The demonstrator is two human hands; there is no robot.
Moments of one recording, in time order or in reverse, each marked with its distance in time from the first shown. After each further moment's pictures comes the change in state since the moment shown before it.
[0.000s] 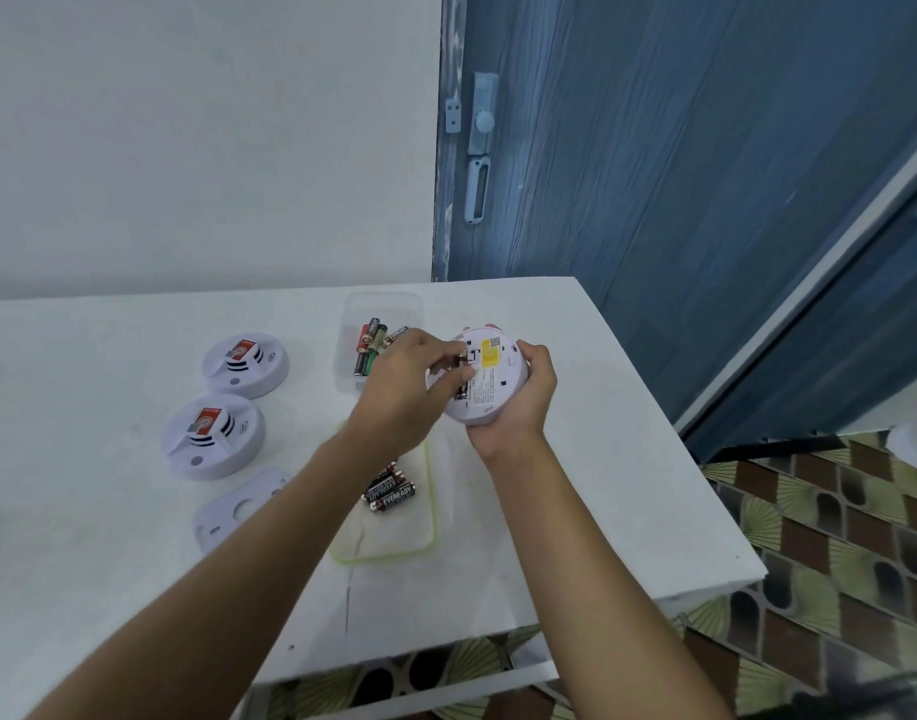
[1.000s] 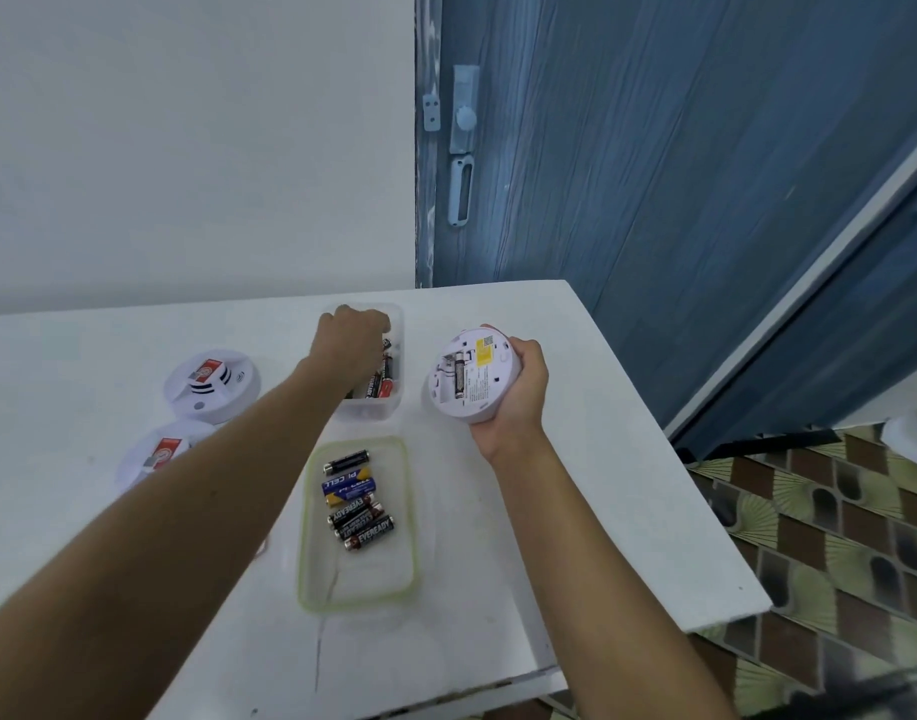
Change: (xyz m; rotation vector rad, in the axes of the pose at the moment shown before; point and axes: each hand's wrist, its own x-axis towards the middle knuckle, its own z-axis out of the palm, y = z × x) left_hand 0.112 -0.103 0.017 0.704 -0.299 -0.183; right_hand 0.051 -0.016 -0.019 -0.158 0.057 -0.051
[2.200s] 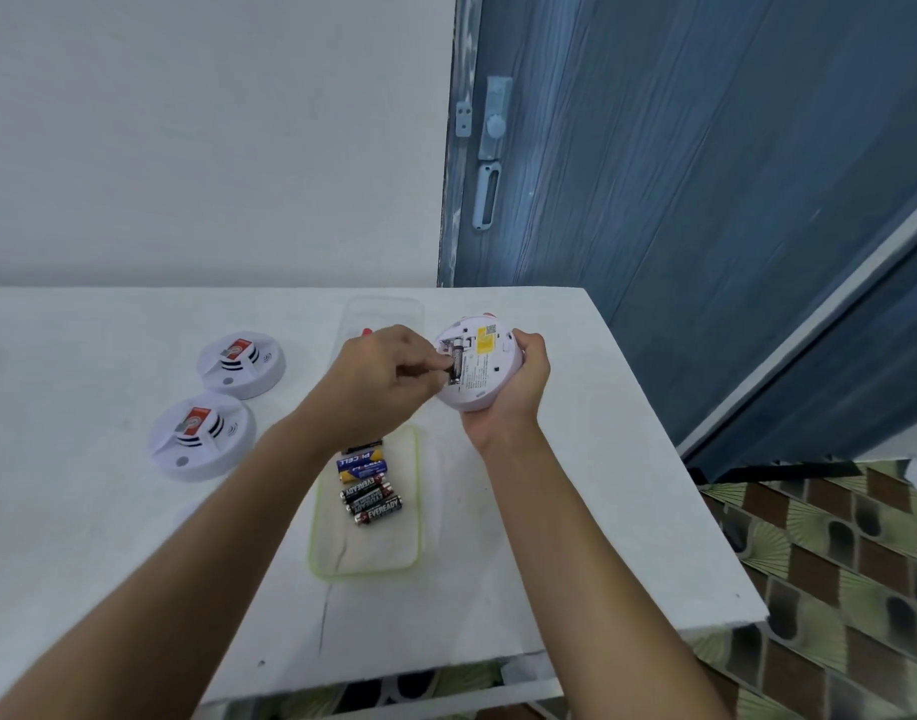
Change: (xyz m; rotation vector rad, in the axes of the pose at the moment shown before) left_hand -0.130 0.038 -0.060 -0.691 0.201 0.206; right_hand -0.021 0.002 0.024 0.034 -0.044 0.018
